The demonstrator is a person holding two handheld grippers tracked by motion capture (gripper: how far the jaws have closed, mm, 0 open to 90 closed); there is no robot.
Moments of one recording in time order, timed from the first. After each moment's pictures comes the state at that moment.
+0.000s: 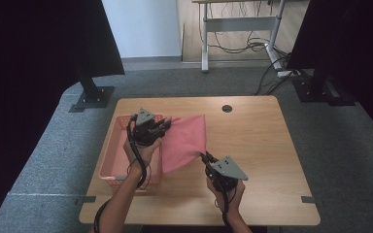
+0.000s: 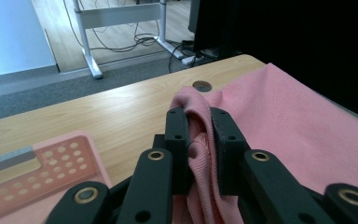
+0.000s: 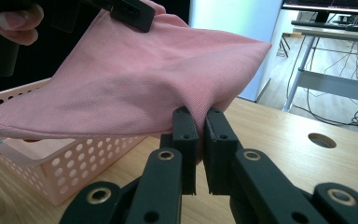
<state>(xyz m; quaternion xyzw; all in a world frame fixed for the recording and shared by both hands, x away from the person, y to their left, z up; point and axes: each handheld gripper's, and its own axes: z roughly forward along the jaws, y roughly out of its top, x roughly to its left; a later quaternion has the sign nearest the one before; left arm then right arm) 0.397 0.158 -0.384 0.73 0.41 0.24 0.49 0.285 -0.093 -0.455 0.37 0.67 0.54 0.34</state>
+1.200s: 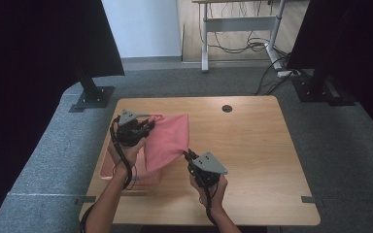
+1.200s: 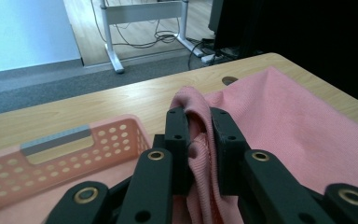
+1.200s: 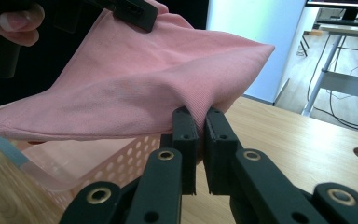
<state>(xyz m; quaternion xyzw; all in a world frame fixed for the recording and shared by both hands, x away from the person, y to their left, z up) 0.395 0.204 -0.384 0.72 0.44 0.26 0.47 0.299 -0.047 -0.453 0.35 0.69 0.55 0.31</state>
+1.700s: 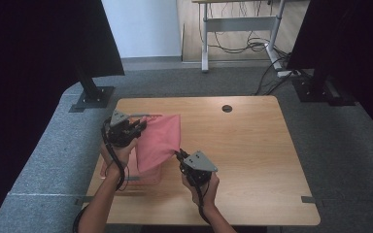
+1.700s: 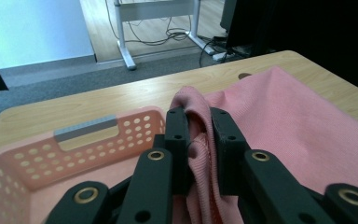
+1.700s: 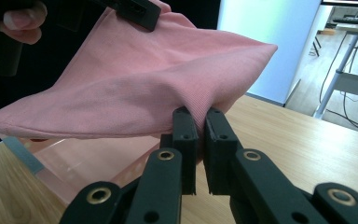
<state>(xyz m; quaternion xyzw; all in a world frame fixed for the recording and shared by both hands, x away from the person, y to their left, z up) 0.393 0.227 -0.384 0.71 0.45 0.27 0.46 0.303 -0.025 -0.453 0.34 0.70 0.55 0.30</state>
